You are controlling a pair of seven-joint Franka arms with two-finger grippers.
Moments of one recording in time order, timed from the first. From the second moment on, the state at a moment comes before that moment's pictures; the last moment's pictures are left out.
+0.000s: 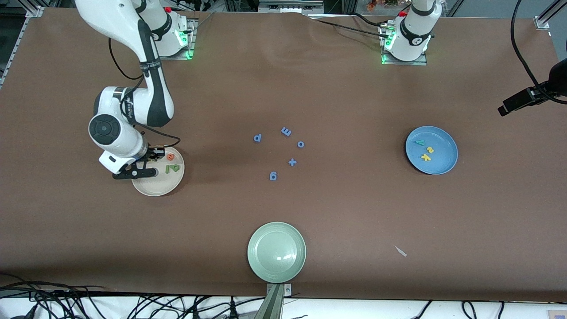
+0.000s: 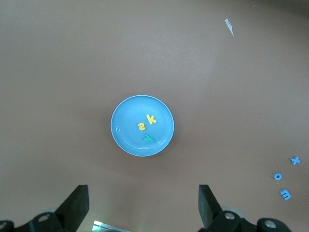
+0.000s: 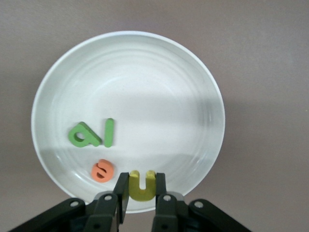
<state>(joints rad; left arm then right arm) 0.05 0.05 0.00 -1.49 -0.03 1.45 -0.29 0.81 0.49 -0.70 -2.02 0.22 2.27 -0.13</state>
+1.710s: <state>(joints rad) 0.05 0.04 0.01 -1.48 -0.03 1.42 0.03 0.78 0.48 -0.70 -1.67 0.25 2.00 -0.13</state>
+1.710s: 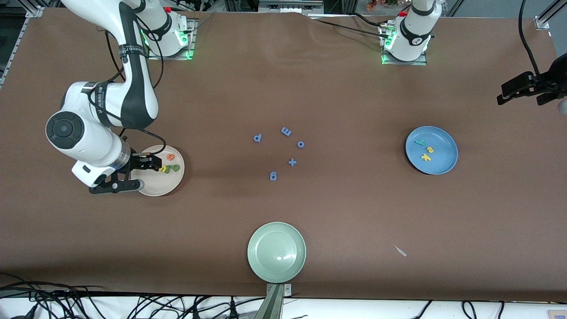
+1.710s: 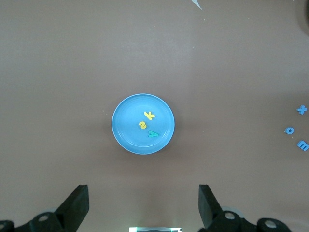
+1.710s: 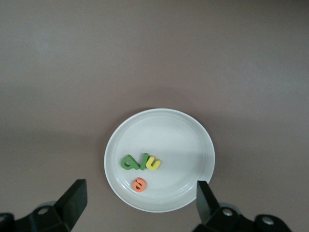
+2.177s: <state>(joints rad) 0.05 0.04 0.01 -1.48 -0.03 1.42 0.03 0.52 0.30 -0.38 -1.63 0.19 1.90 -0.09</state>
